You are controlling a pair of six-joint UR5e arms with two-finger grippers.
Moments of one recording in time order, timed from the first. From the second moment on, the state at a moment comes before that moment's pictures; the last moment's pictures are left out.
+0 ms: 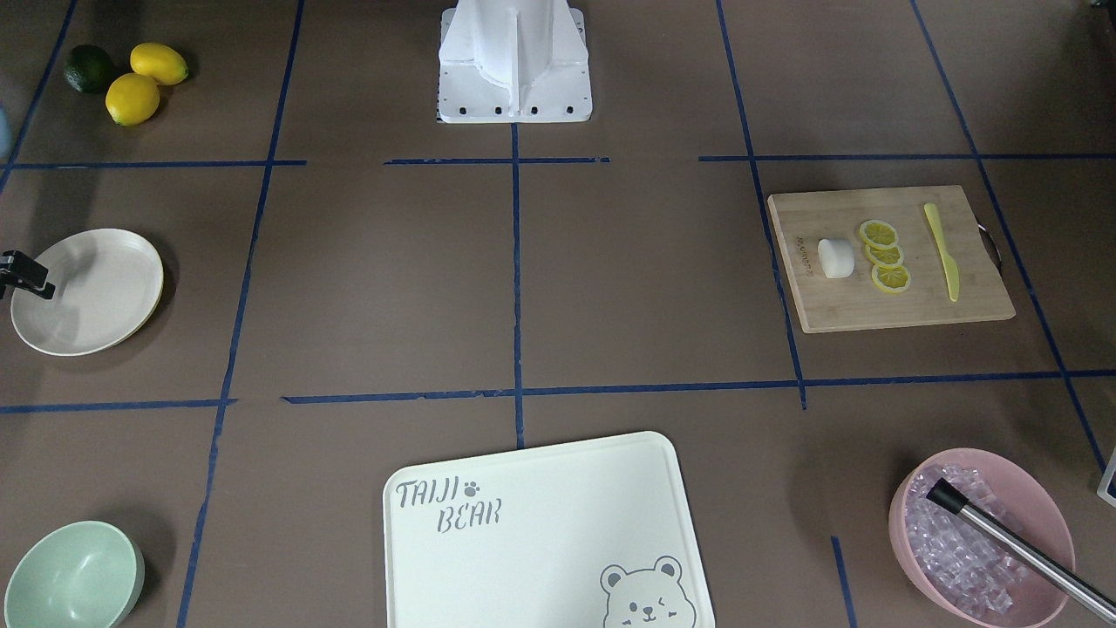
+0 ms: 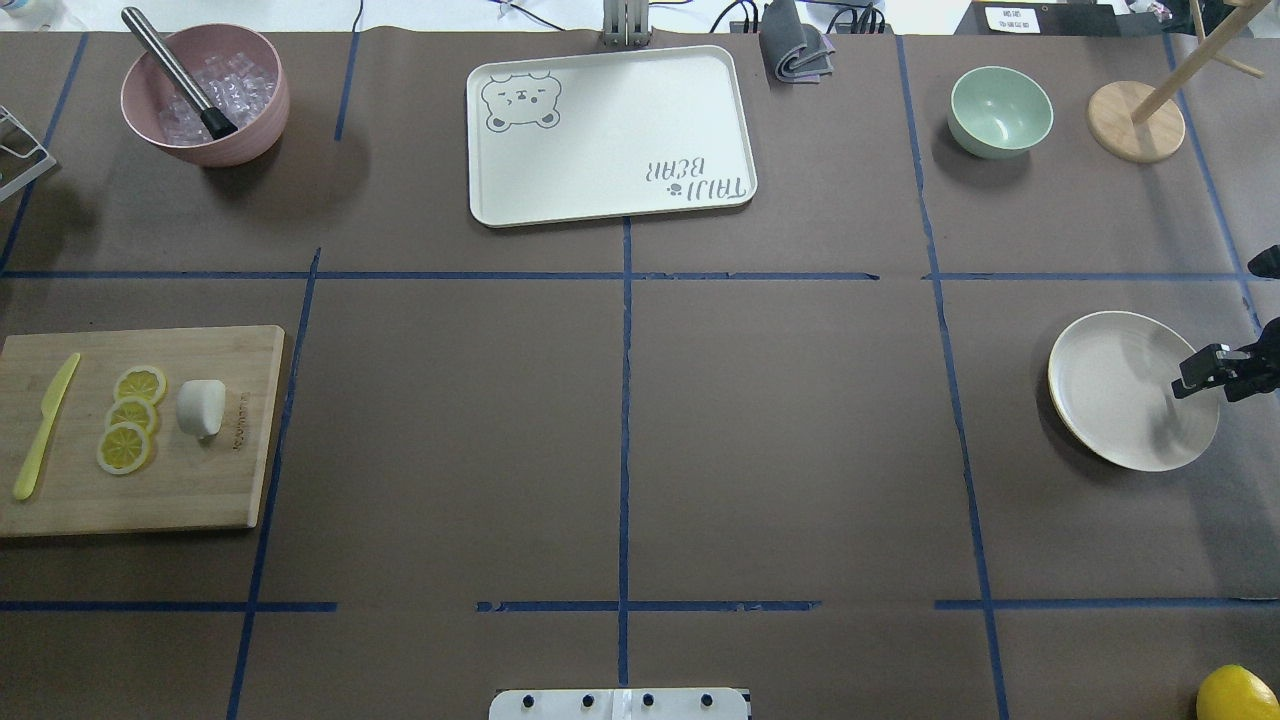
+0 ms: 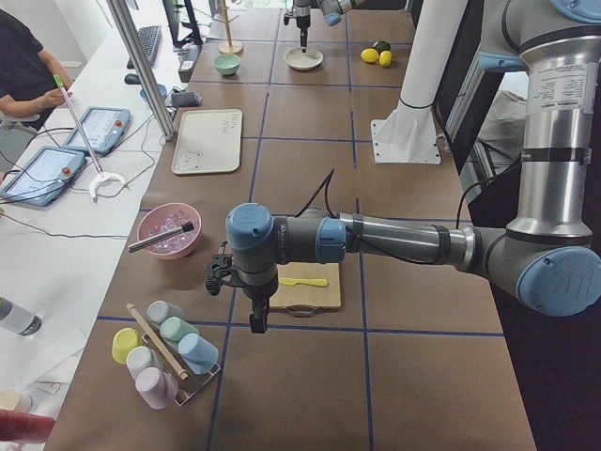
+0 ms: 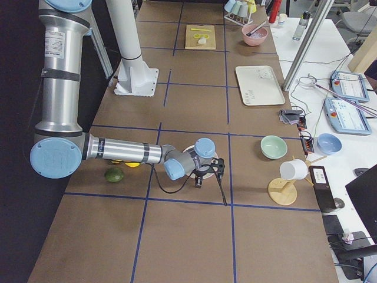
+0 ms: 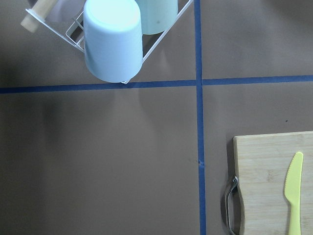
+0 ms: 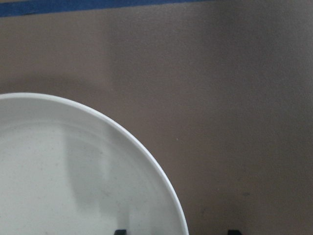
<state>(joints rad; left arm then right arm) -1.59 -1.54 -1.72 -1.45 -2.28 0.05 1.11 -1.68 1.49 -0.98 2.31 0.67</state>
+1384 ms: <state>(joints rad) -1.59 -1.53 -1.75 -1.46 -2.28 0.05 1.14 -1.50 1.71 -0.98 2.55 1.12</state>
